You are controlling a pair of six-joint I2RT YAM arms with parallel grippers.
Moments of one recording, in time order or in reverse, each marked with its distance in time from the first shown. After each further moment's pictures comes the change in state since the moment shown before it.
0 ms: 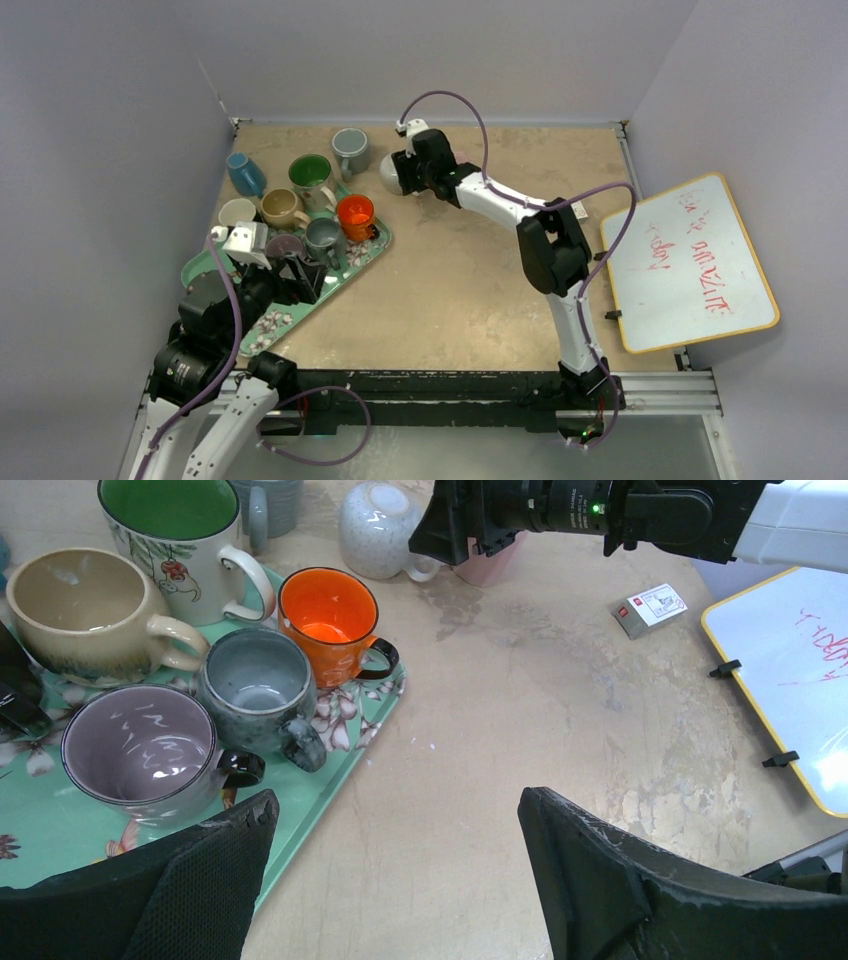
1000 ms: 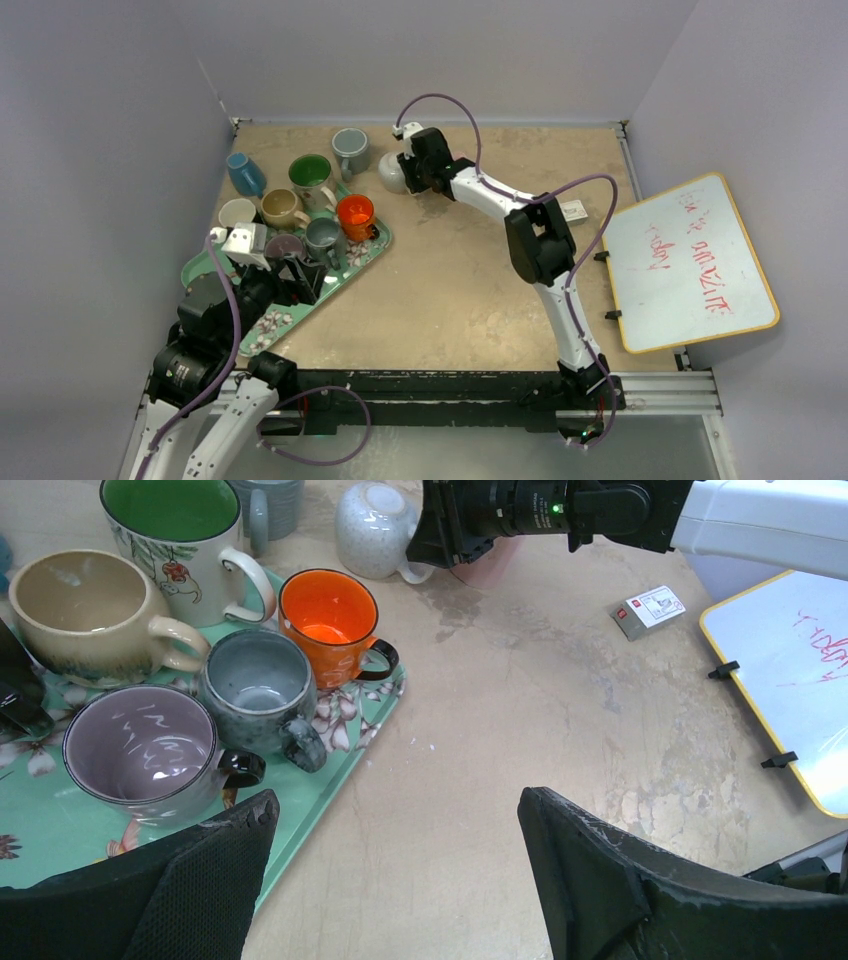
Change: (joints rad) left arm 0.000 -0.010 0.000 -0.003 -0.001 0.000; right arm -0.033 0.151 0.163 -0.093 -0.057 -0.076
